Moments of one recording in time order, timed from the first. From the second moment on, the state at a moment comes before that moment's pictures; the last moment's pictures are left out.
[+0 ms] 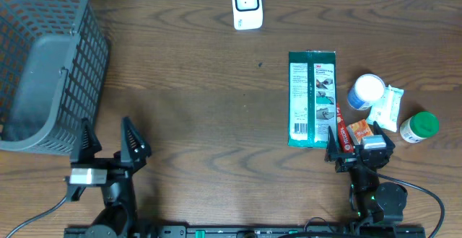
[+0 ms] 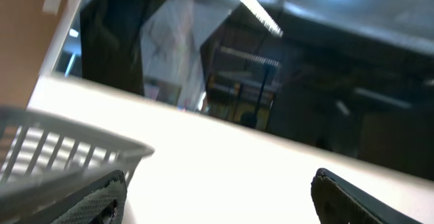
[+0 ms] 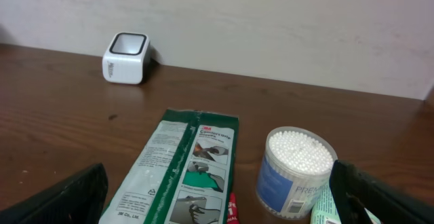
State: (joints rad) left arm -0.09 0.01 0.02 0.55 -0.17 -0.25; right arm -0.02 0.01 0.01 -0.06 -0.11 -0.09
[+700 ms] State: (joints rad) left arm -0.09 0.01 0.01 0.01 -0.17 -0.25; right arm -0.02 0.01 0.01 -0.06 -0.11 -0.09
